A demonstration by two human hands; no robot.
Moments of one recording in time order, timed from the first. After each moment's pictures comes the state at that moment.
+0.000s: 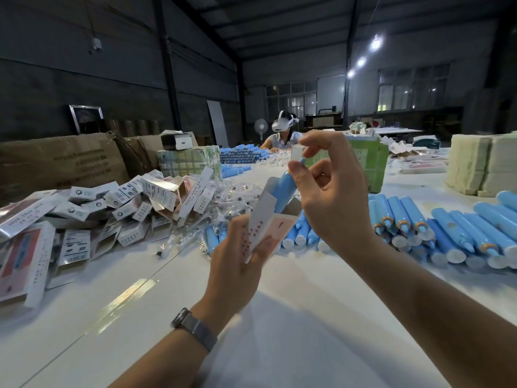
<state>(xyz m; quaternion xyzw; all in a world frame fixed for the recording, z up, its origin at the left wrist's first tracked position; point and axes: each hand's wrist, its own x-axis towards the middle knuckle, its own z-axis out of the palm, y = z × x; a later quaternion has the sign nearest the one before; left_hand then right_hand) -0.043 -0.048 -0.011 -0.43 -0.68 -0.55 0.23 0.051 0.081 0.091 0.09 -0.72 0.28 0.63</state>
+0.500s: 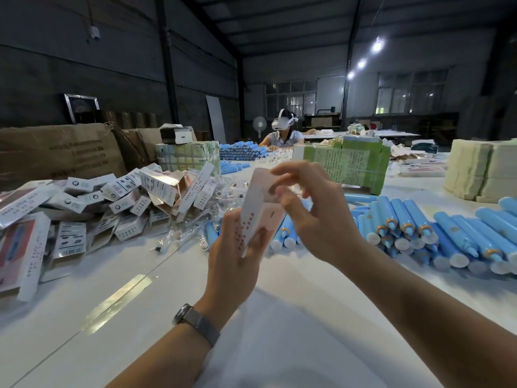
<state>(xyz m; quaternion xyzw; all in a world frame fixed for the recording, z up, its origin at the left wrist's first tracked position) -0.049 -0.047 -0.011 -0.38 -0.66 -0.60 0.23 0.040 0.072 0.073 0.13 -0.80 0.28 0.51</state>
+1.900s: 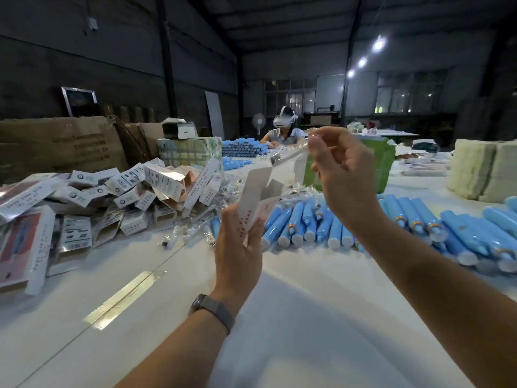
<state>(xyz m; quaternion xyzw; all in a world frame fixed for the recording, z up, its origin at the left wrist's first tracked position) -0.066 -0.041 -0.017 -0.32 -0.67 -0.62 0.26 0.022 0.084 0.100 0.06 -0.72 0.39 0.57</state>
